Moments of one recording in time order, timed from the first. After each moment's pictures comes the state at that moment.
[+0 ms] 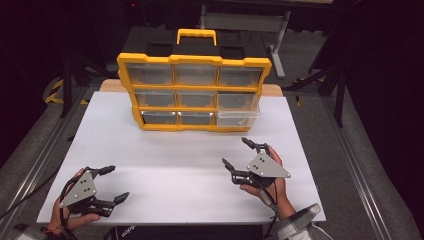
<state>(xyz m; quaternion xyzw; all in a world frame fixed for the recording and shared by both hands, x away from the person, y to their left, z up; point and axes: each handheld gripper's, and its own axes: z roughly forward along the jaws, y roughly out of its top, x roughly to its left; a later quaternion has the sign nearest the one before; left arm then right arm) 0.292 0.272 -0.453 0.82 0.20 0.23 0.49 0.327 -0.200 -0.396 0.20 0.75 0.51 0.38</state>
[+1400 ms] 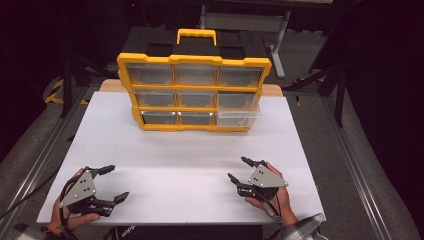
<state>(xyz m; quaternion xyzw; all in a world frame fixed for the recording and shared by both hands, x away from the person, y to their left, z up) 0.292 0.272 -0.453 0.82 0.21 0.23 0.49 0.316 -0.218 -0.443 0.22 0.80 0.46 0.33</state>
